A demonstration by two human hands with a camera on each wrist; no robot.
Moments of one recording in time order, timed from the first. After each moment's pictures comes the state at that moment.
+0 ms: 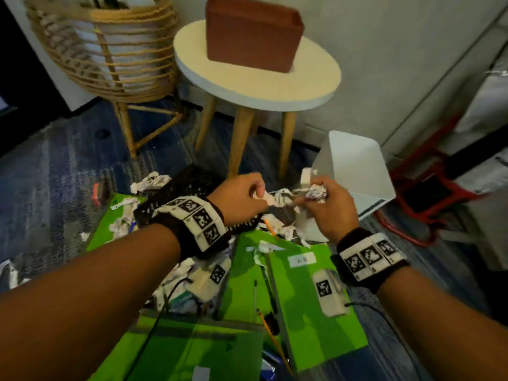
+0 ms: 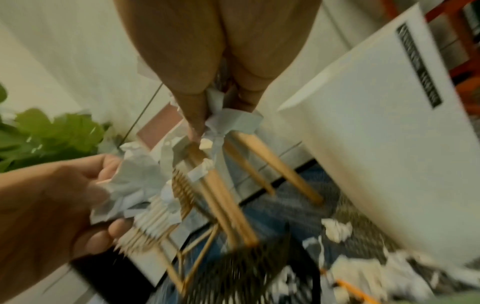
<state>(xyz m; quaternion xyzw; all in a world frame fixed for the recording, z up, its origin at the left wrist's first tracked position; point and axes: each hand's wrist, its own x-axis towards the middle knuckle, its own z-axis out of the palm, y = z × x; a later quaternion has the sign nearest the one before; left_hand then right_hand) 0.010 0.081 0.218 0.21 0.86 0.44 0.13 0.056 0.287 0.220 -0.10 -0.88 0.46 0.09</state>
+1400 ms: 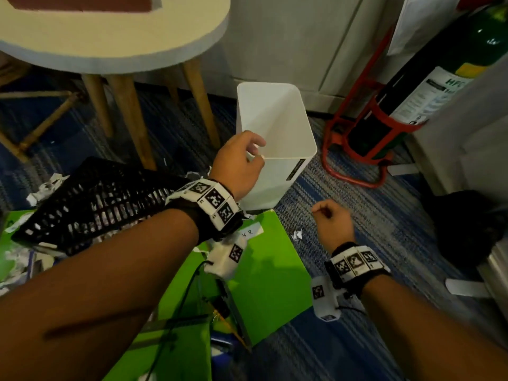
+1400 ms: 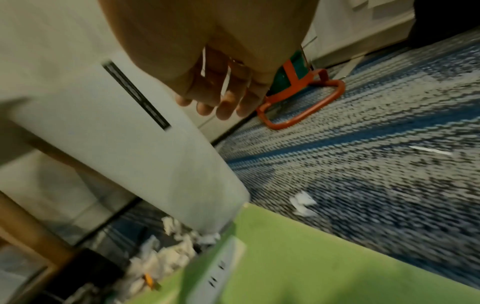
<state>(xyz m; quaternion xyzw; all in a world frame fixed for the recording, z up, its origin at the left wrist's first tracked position) -0.008 0.291 0.185 0.18 0.84 0.51 0.06 0.128 0.487 0.093 -0.33 -0.84 0.43 0.10</state>
